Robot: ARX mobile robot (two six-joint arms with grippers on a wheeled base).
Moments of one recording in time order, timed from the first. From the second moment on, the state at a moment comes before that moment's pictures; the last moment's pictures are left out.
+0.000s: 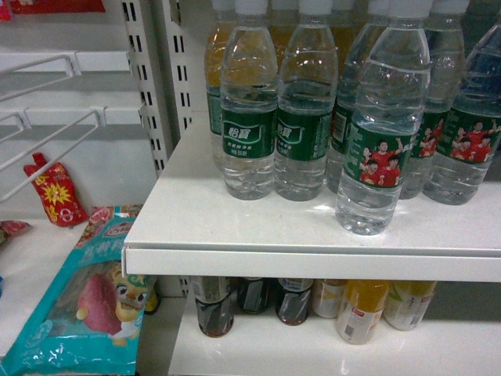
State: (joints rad) left arm 0.00 0.01 0.01 0.00 0.00 0.00; right arm 0.00 0.26 0.03 0.22 0.00 0.00
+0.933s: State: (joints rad) left arm 0.00 0.01 0.01 0.00 0.00 0.00; right arm 0.00 0.00 0.01 0.00 0.00 0.00
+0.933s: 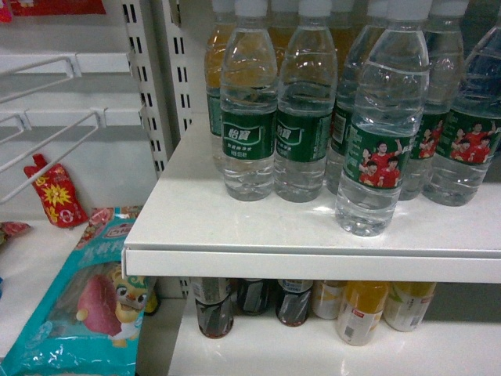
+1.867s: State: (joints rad) left arm 0.00 0.01 0.01 0.00 0.00 0.00; right arm 0.00 0.00 0.01 0.00 0.00 0.00
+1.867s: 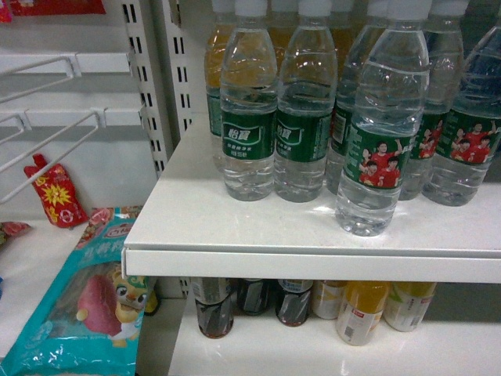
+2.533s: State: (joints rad) left arm 0.00 0.01 0.01 0.00 0.00 0.00; right arm 0.00 0.00 0.01 0.00 0.00 0.00
